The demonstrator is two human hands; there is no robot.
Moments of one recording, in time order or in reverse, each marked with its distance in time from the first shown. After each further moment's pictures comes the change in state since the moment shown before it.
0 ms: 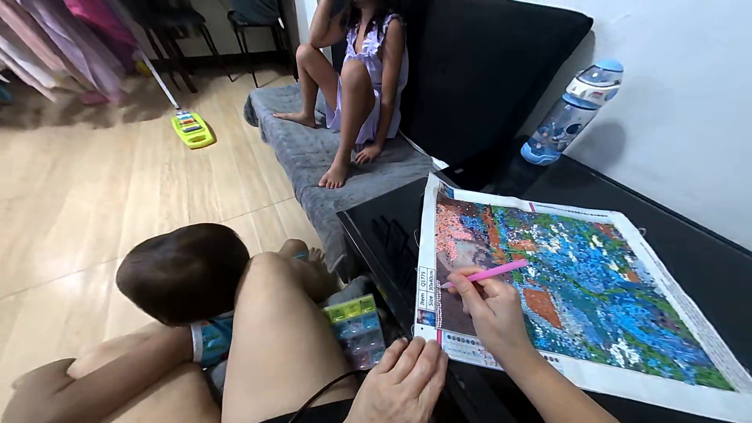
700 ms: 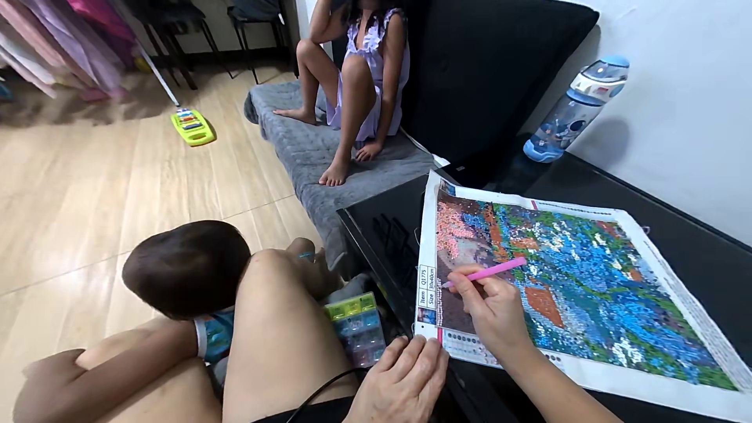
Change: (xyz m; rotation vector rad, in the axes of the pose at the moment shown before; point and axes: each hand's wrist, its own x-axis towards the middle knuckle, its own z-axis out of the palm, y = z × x) left_hand -0.002 0.000 0.001 0.005 0.006 -0.005; right_hand 0.000 0.002 0.001 -0.047 0.004 -0.054
